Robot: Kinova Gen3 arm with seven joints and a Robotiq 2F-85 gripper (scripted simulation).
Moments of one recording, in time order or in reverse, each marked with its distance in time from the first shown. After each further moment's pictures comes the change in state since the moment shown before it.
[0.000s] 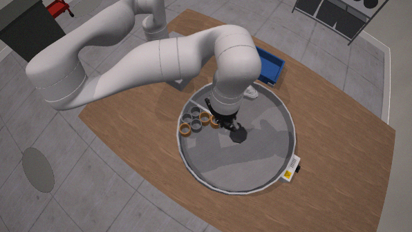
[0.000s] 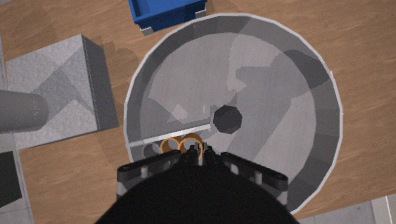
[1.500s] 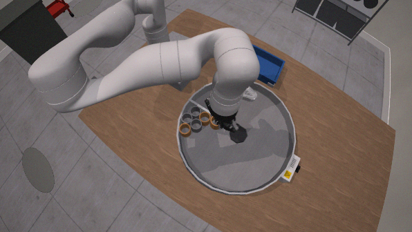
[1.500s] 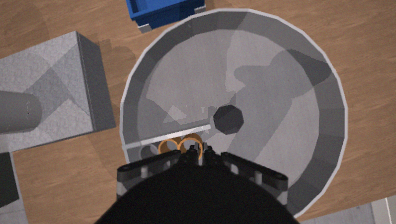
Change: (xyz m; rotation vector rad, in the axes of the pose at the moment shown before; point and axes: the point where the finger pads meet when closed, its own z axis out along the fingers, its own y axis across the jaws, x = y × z) arm 0.000 0.000 0.009 -0.005 -0.003 0.003
